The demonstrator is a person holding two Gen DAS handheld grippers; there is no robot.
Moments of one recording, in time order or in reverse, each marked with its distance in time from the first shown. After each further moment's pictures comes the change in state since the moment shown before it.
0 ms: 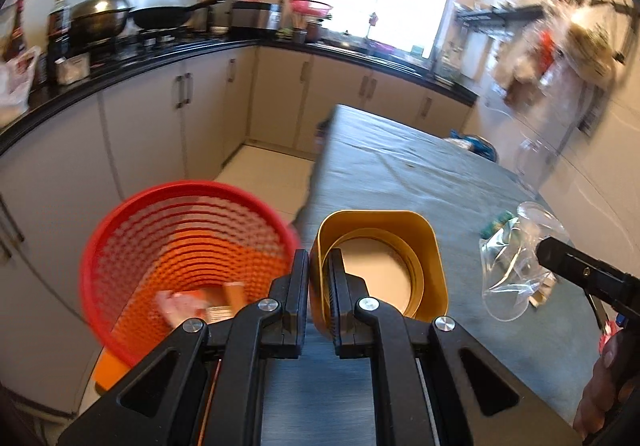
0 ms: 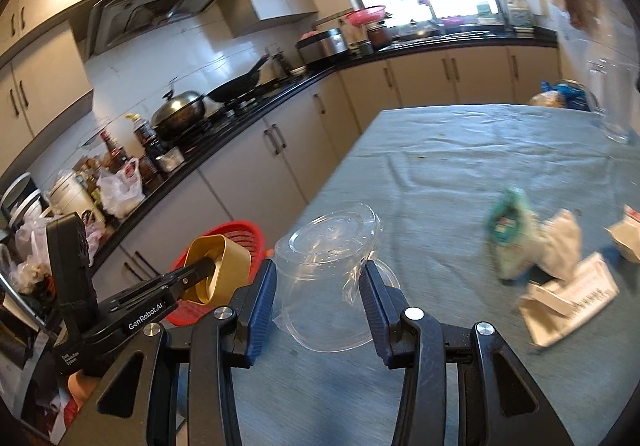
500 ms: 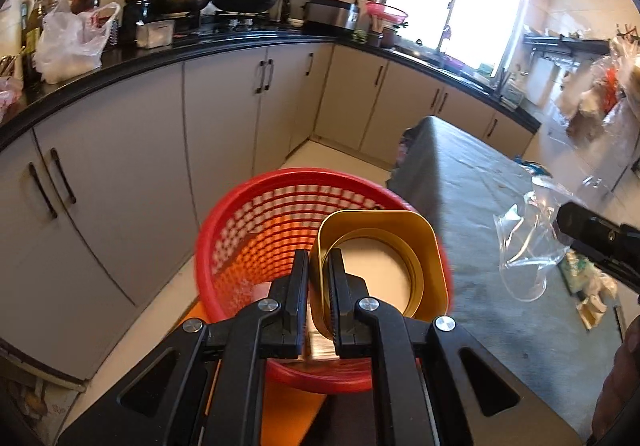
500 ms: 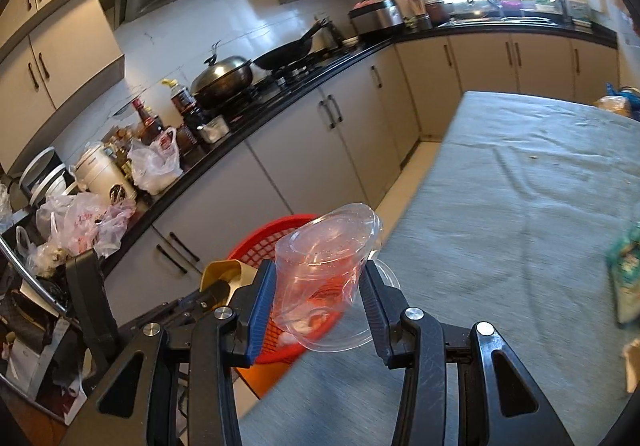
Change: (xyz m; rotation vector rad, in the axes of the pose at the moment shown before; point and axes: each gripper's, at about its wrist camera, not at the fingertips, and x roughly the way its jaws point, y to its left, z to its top) left arm -0.006 0.097 -0.009 -0.129 -0.002 0.180; right arm 0.091 0.072 0.021 -0.058 0.102 0.136
